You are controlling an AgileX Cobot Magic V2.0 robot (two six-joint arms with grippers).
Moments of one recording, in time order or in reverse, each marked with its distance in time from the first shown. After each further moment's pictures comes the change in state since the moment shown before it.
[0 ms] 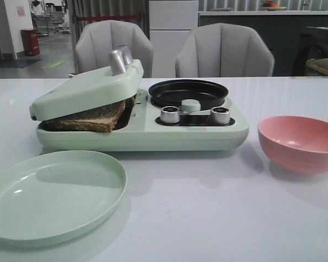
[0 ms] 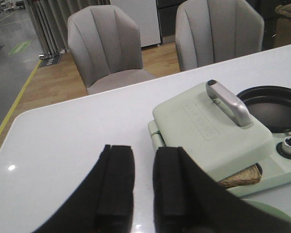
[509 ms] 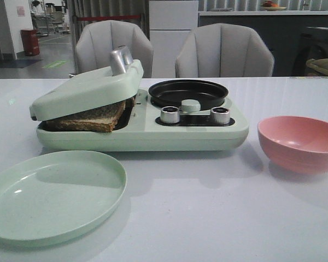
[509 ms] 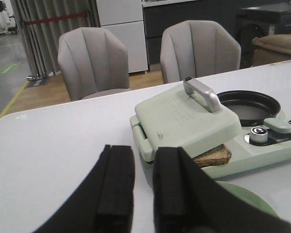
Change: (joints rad) left arm -0.017 -0.442 0.266 -0.082 0.058 -0.002; right arm 0.000 0.000 0.000 0.000 0.000 0.000
